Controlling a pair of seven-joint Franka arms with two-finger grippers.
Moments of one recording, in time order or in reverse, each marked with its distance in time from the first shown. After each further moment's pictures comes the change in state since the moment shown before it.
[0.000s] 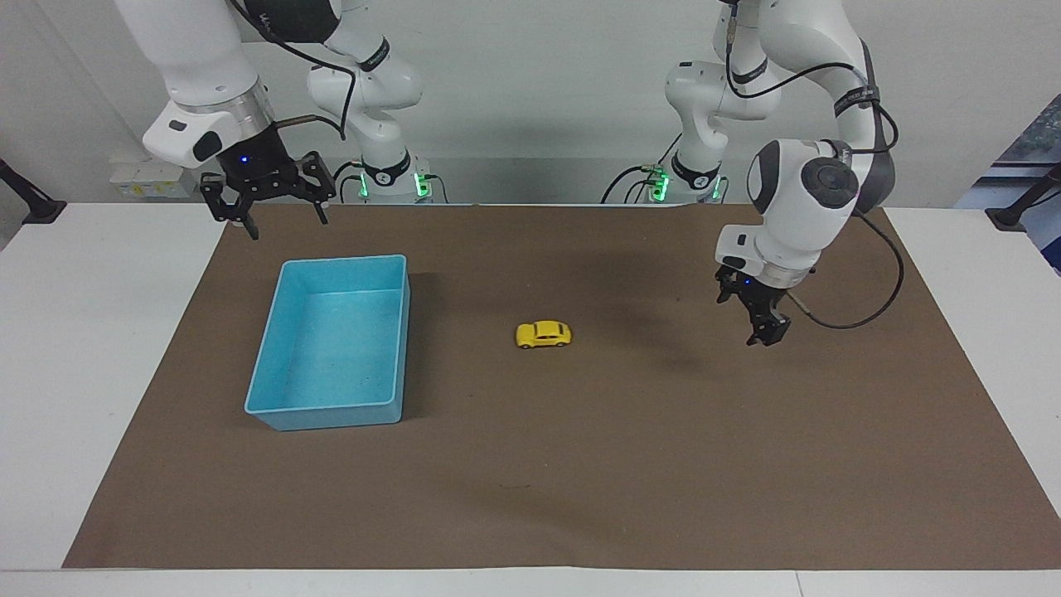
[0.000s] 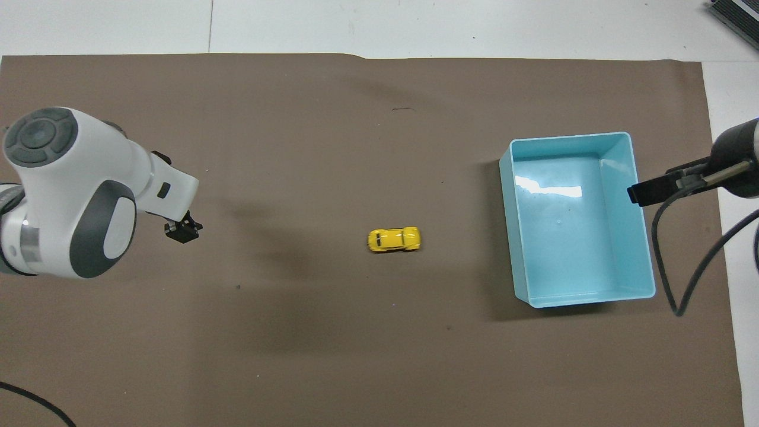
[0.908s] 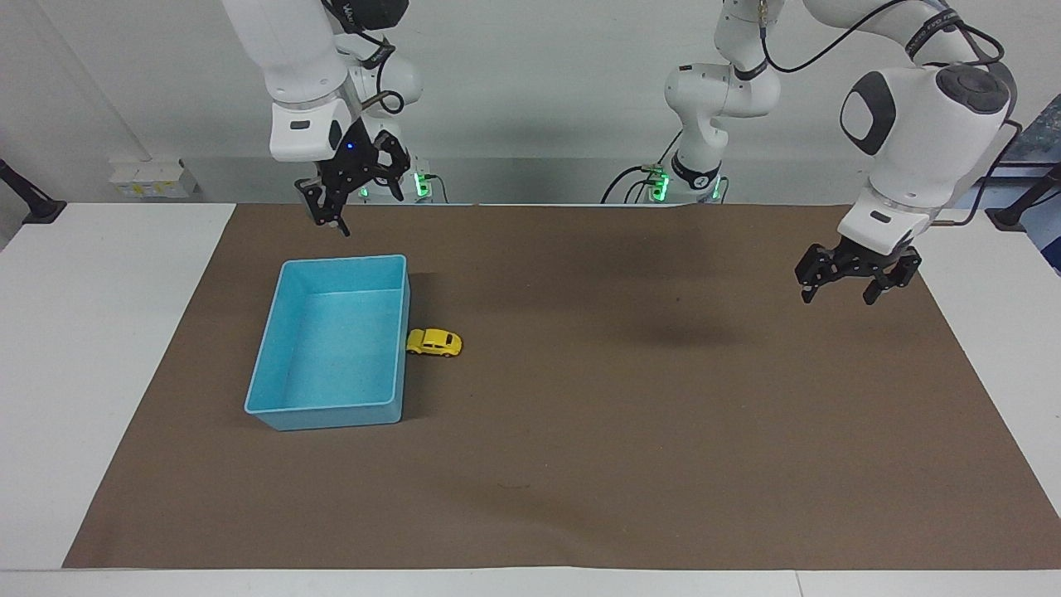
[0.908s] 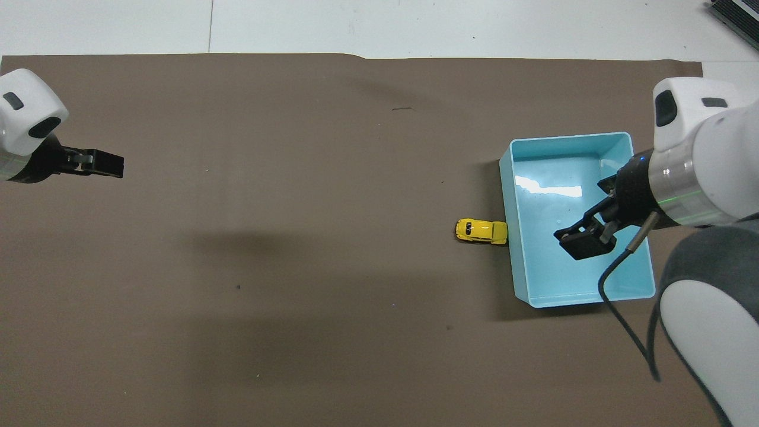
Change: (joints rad) left arm 0.128 -0.064 -0.004 0.208 0.046 -0.170 -0.944; right arm 0.130 -0.044 0.027 -0.082 0.064 0.001 -0.376
